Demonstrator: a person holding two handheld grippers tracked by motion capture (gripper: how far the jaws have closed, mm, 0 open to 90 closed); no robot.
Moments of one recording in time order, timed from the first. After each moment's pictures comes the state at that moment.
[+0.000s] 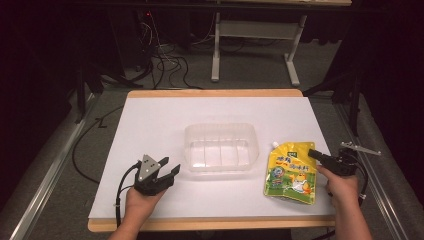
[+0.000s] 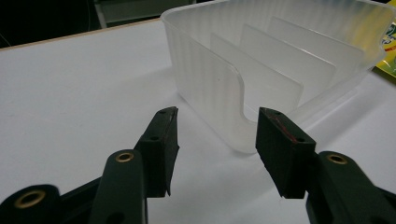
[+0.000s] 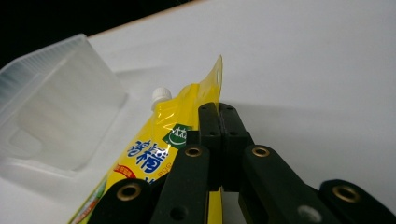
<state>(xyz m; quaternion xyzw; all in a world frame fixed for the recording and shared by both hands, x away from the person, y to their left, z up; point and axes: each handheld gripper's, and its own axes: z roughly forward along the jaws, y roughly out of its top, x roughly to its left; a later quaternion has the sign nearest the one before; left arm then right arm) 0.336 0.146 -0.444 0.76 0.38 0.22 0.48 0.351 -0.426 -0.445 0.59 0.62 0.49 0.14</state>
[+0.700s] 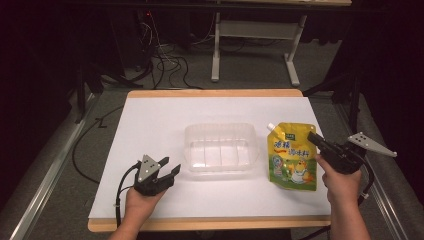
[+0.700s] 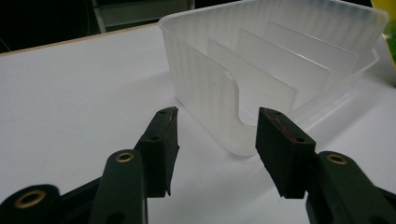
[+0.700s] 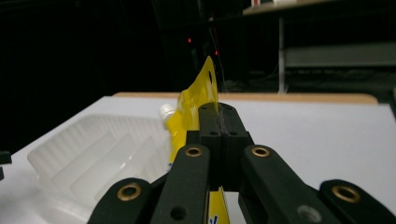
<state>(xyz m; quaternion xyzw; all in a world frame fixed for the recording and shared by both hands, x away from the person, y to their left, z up) 0.334 0.147 -0.442 0.75 0.38 0.23 0.49 0.320 -0.372 -0.360 0.48 0.61 0.56 0.27</state>
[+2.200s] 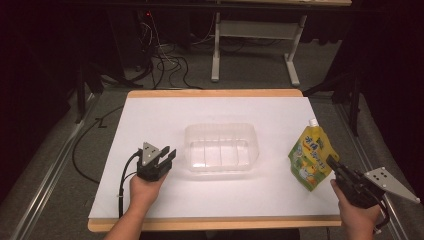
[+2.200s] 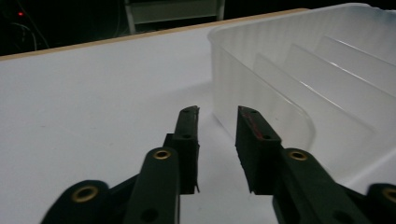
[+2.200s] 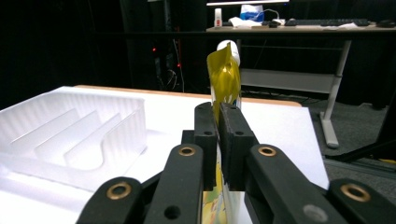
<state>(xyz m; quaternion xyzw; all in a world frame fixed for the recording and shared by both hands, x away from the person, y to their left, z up) 0.378 0.141 -0.443 0.73 0.43 0.26 0.47 0.243 -0.384 -0.384 0.48 0.60 0.52 0.37</state>
